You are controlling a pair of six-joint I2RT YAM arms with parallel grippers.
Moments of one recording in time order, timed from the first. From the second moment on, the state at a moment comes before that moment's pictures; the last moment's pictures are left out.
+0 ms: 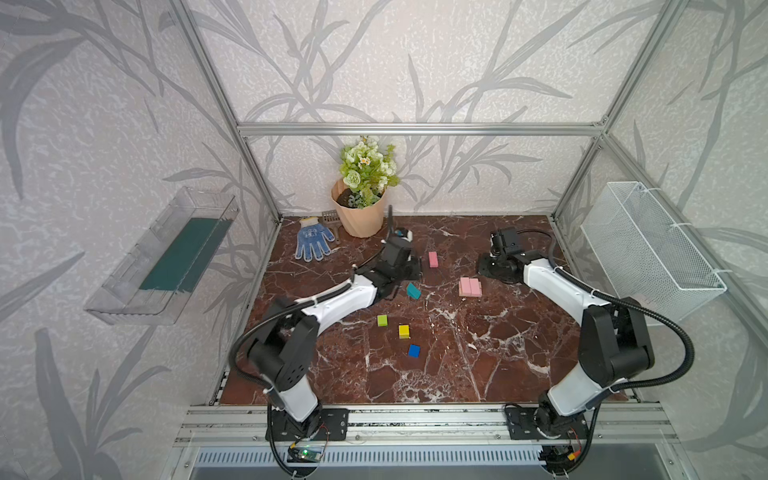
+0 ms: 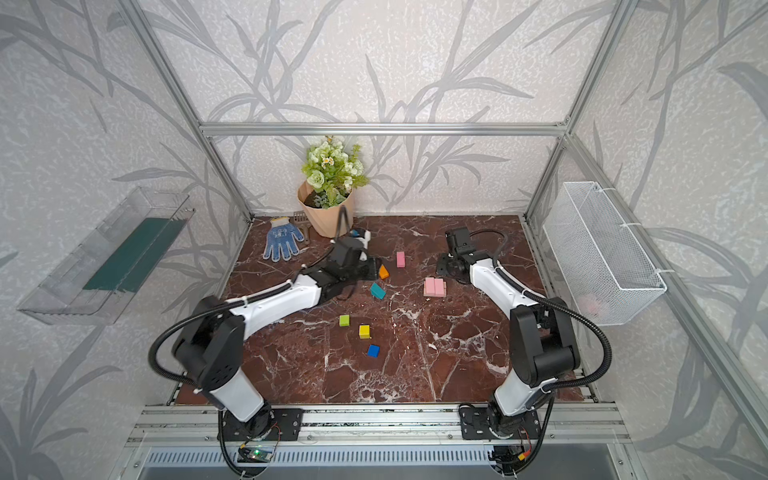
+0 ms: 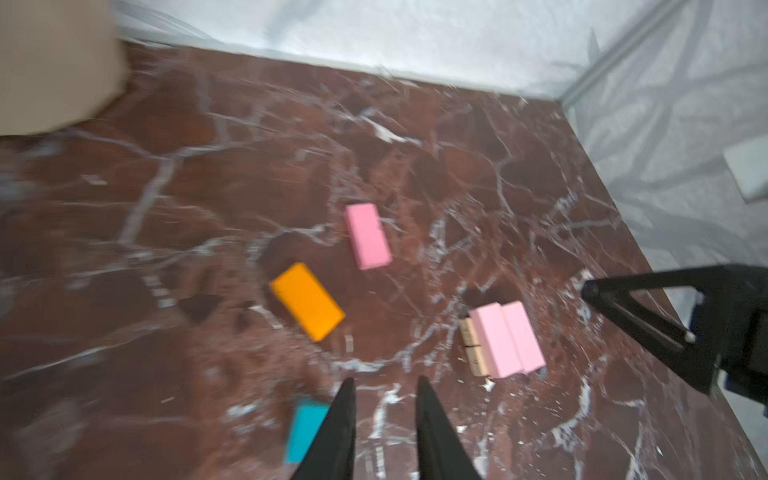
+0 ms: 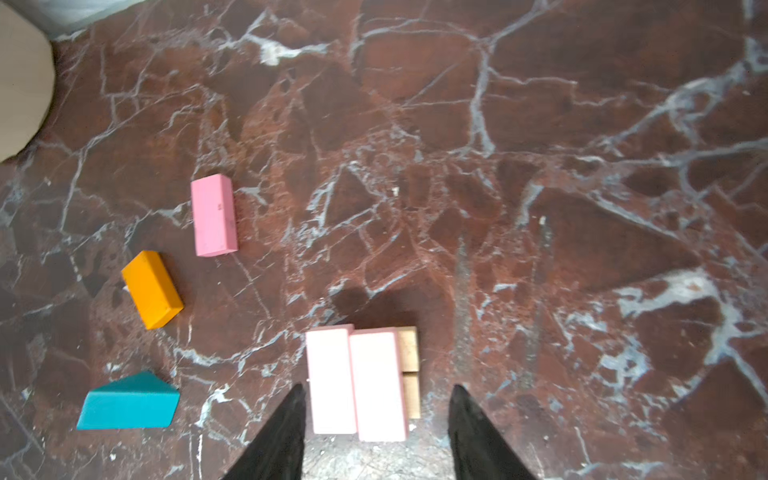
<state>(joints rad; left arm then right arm) -0.54 1.61 1.06 -0.04 -0.07 -0.49 0.30 1.68 1.23 -0.50 0.02 0.44</state>
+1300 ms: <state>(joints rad) -0.17 1.38 0.58 0.15 -0.18 -0.40 0.46 2.52 2.29 -1.05 0.16 0.30</state>
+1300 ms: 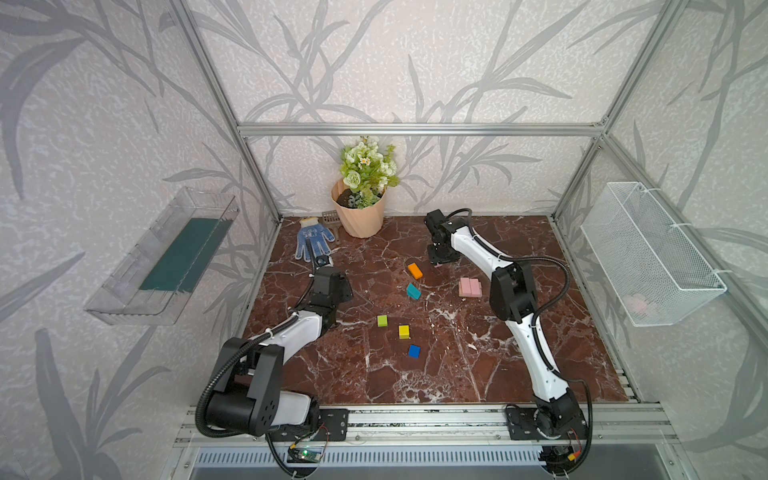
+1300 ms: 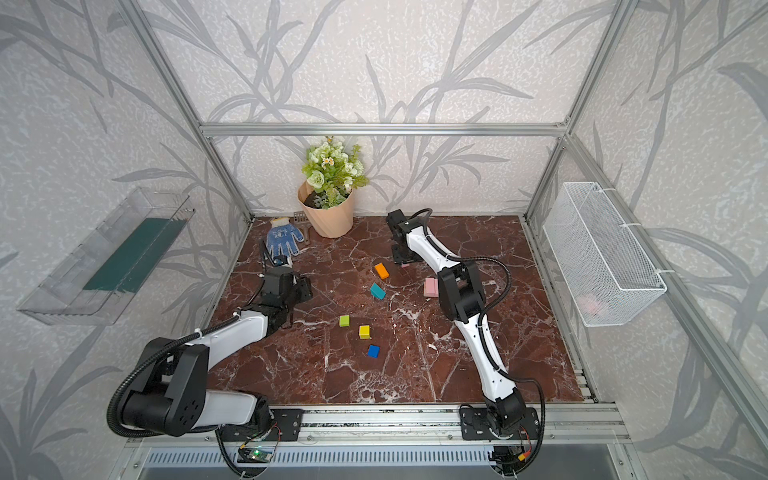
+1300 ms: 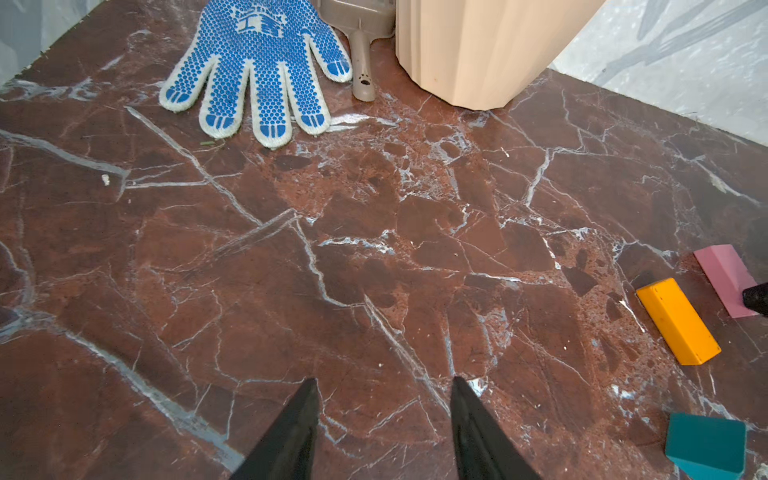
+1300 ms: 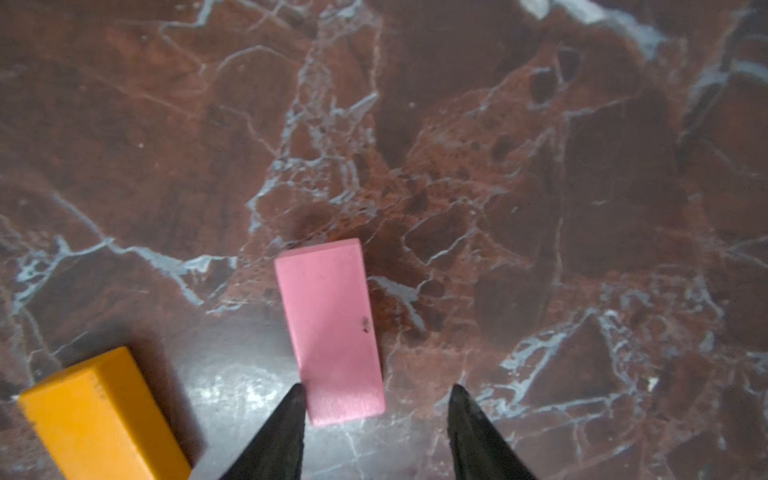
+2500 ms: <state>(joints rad) -0.17 1.38 0.58 0.16 -0.15 -0.40 0.45 2.66 2.48 -1.02 0.07 0.48</state>
